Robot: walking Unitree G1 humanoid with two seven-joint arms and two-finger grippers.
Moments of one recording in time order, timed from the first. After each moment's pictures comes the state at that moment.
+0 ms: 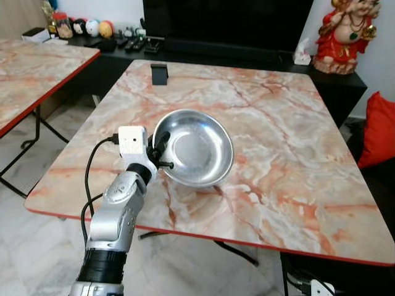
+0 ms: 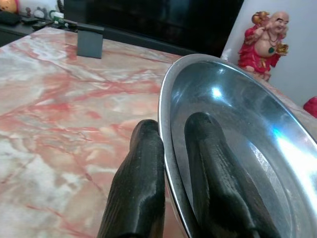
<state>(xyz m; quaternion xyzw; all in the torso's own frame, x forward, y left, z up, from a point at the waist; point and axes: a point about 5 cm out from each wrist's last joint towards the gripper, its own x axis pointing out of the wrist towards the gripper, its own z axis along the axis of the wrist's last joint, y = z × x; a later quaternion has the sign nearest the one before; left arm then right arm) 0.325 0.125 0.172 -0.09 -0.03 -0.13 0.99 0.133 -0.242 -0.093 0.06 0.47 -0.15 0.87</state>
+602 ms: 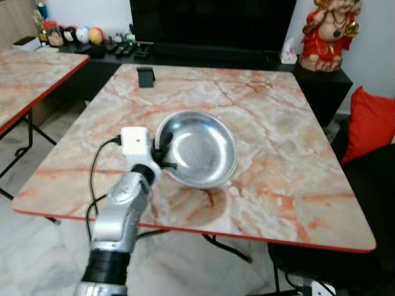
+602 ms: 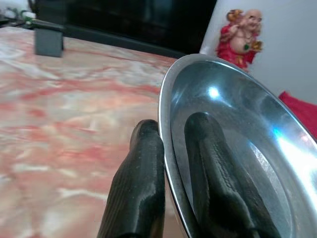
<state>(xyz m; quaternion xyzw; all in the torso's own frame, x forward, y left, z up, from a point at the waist) 0.325 0.117 0.172 -0.10 -0.03 -0.14 0.98 0.128 -0.247 -0.093 0.05 0.48 -0.15 0.86</state>
